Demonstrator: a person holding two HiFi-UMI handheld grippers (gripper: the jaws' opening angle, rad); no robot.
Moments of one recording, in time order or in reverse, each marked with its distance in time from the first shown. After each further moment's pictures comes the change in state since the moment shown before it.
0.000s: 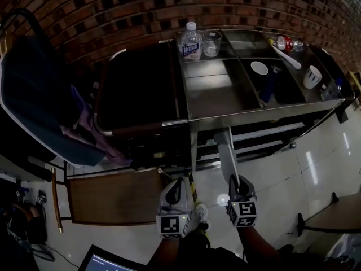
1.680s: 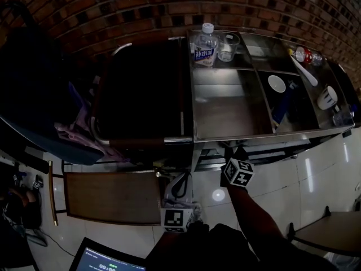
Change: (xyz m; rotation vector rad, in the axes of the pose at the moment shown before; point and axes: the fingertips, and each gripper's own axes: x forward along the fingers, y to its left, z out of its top) left arm 0.072 0.000 -0.005 -0.035 0.021 0.009; right arm 0.198 -0.052 0.041 0.248 0.008 0.007
